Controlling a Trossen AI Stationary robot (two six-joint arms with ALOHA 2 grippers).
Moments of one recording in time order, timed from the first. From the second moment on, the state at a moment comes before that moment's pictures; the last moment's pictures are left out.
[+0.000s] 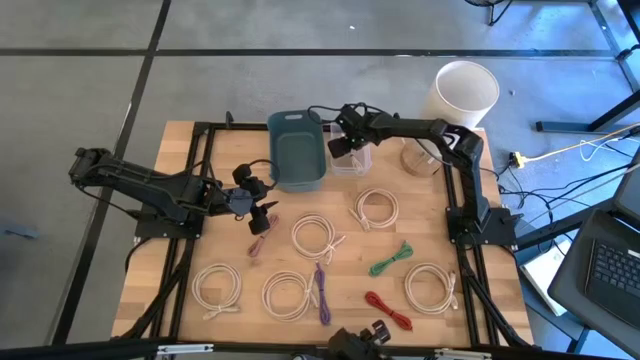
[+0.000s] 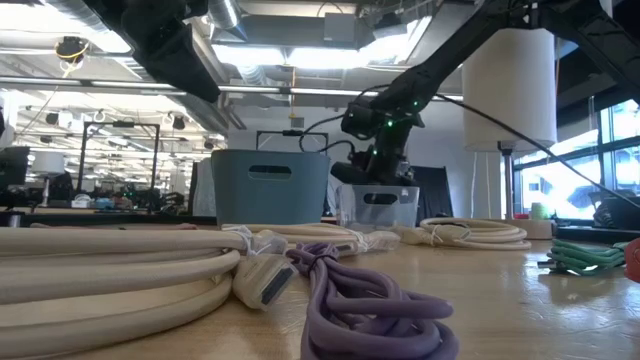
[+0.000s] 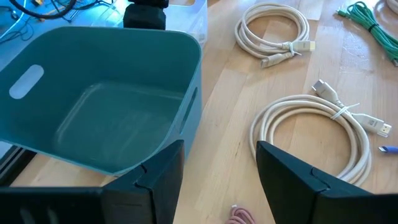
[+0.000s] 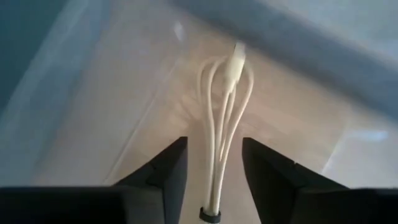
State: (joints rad) left arm -0.18 1.03 0.74 -0.47 -0.56 -0.31; right arm -0.57 2.07 1.45 -0.51 0.12 0.45
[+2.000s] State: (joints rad) left arm -0.21 1.24 0.74 -0.84 -0.27 -0.92; right arm 0.65 1.54 1.18 -1.02 0.69 0.92
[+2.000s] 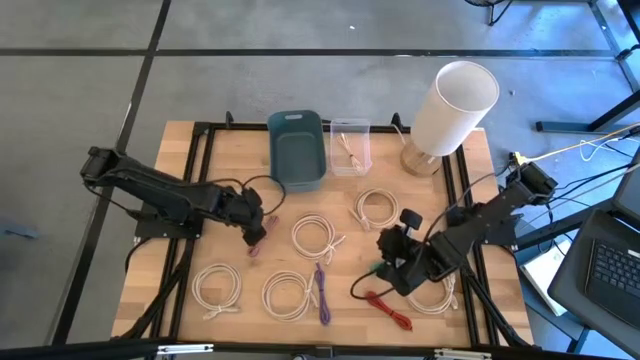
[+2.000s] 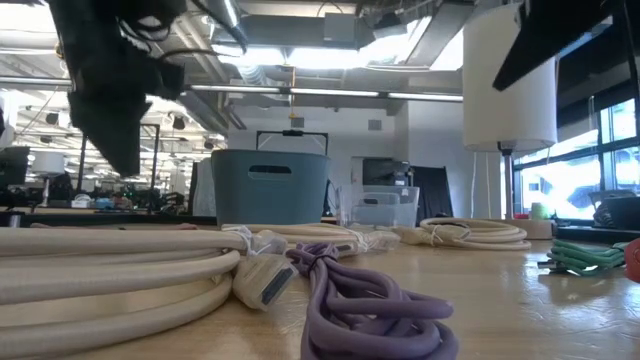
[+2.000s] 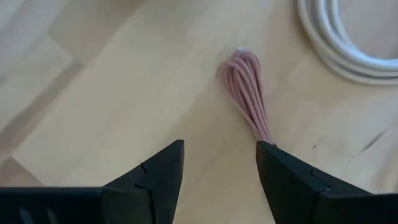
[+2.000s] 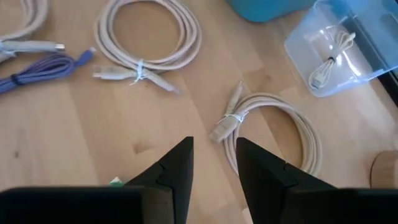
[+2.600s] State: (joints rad) left arm -0.30 1.60 0.75 -0.57 -0.24 -0.97; right arm 0.64 1.54 1.14 -0.99 0.69 0.91
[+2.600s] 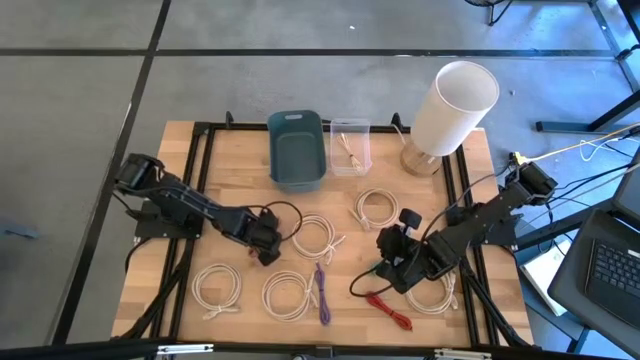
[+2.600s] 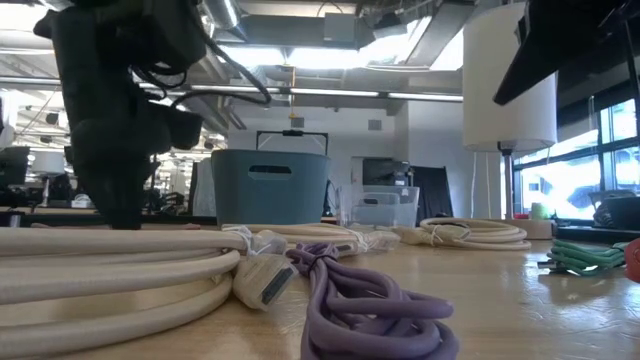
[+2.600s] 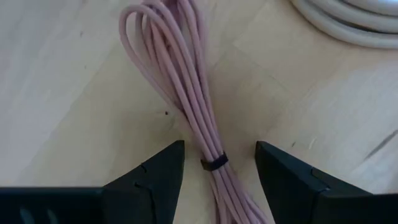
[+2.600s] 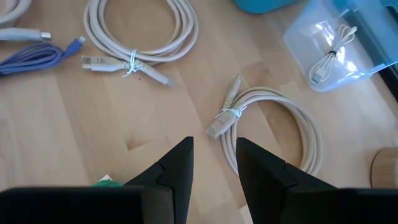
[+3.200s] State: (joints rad) left arm -0.51 1.28 0.74 -0.68 -0.59 -0.81; right arm 0.64 1.54 1.14 -0.99 0.72 0.91
